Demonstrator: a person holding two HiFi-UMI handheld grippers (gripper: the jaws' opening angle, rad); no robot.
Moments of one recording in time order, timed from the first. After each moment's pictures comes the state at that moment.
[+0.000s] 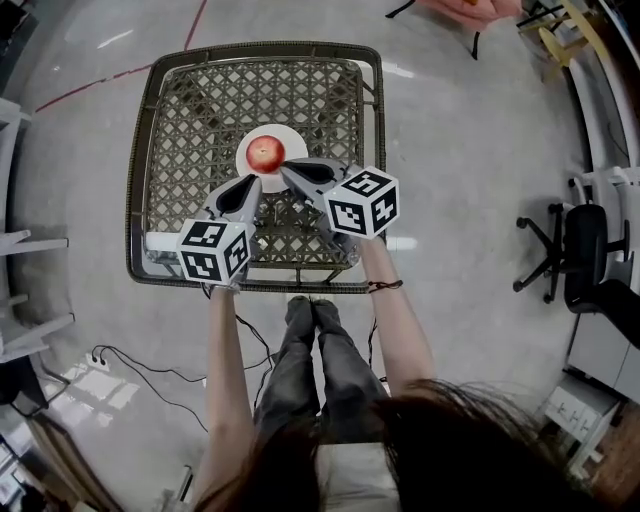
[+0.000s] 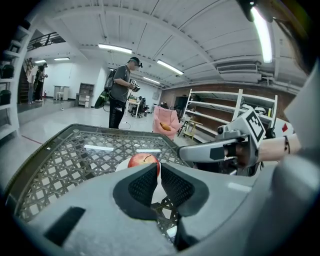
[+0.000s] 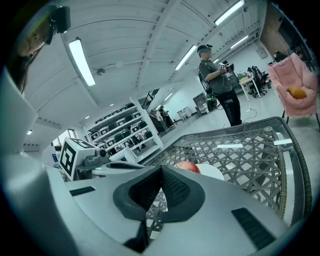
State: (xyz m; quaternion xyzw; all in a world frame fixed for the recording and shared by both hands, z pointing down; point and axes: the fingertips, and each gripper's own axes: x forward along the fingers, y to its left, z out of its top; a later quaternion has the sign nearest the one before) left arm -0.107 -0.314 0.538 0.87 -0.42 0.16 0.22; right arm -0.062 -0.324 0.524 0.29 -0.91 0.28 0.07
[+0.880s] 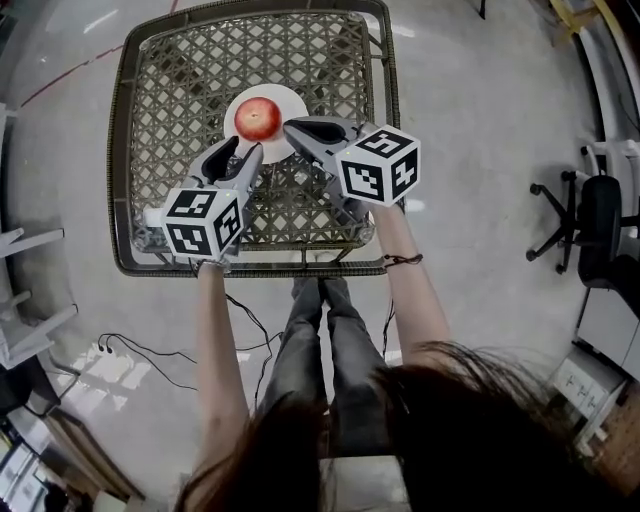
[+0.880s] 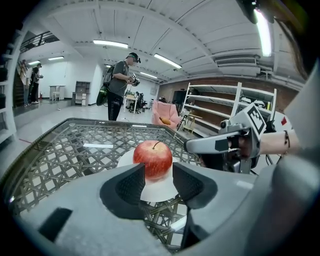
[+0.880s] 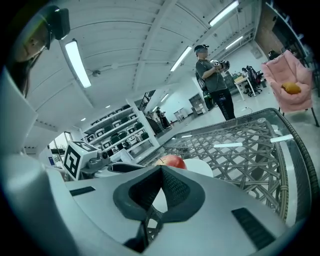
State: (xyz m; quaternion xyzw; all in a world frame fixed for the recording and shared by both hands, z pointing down) left arm -0.109 -0.334 0.585 0.87 -0.40 0.19 0.22; right arm -0.048 -0.343 0.560 0.31 -0.90 0.29 0.06
